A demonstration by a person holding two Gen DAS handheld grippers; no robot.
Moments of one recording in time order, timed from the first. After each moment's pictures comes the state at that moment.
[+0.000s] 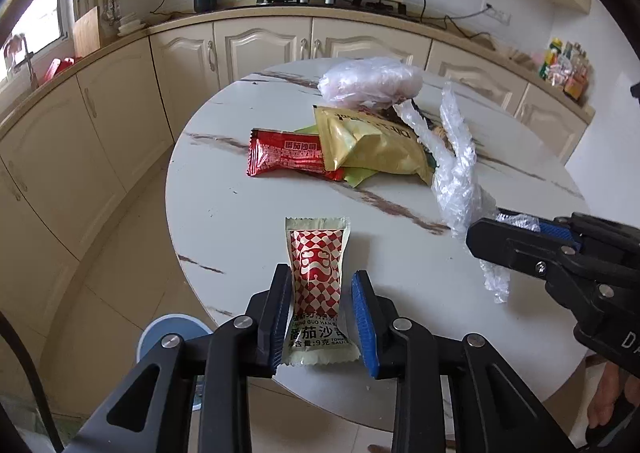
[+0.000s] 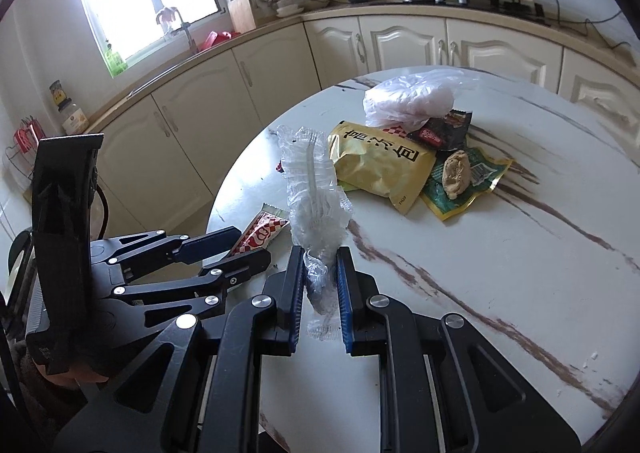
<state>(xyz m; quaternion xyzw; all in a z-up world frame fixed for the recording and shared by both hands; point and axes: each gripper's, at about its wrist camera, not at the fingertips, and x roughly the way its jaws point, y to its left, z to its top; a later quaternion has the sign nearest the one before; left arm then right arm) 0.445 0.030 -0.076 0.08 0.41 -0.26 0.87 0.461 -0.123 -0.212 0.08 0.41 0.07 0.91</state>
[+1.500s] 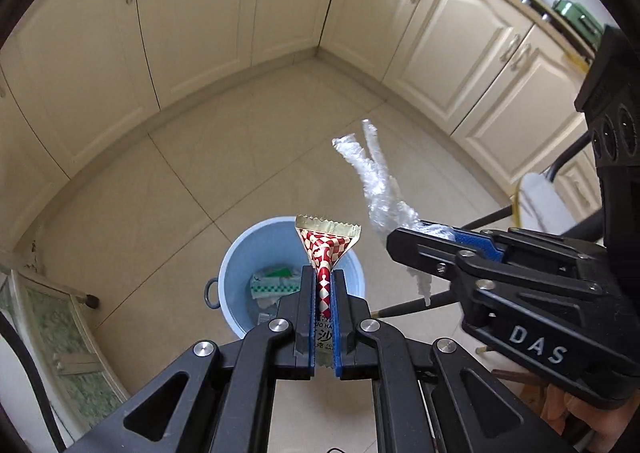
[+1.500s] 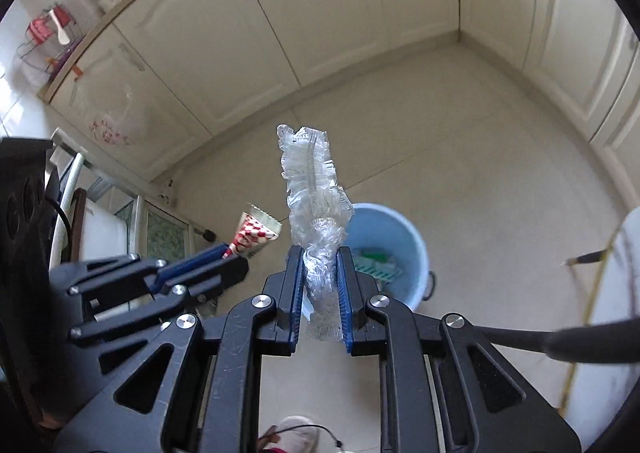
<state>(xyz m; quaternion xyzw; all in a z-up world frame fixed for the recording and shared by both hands) 0.553 0.313 -0.254 -0.10 0.53 -0.08 0.84 0.664 0.173 -0.441 0.02 0.57 0.24 0.79</state>
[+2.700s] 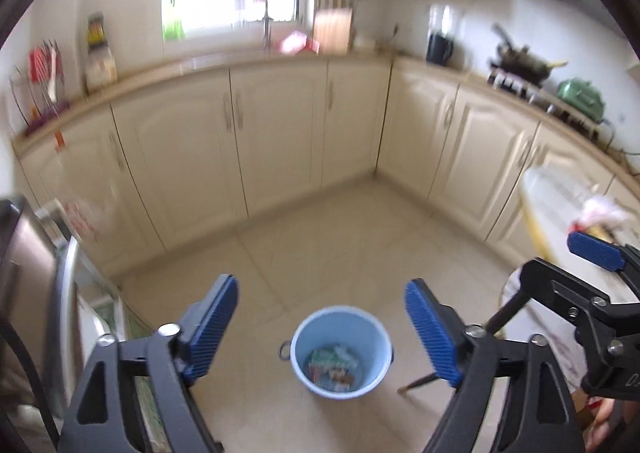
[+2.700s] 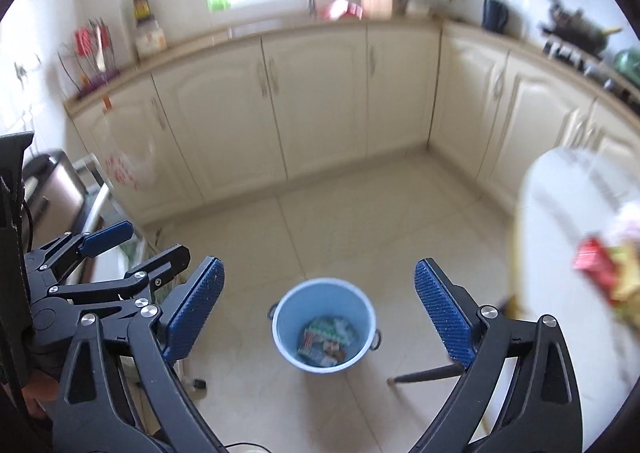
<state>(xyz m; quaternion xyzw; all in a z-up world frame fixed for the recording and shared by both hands) 0.403 0.286 -0.075 -0.06 0.32 0.06 0.94 0.519 0.130 -0.223 -0.05 0.37 0.21 0.91</state>
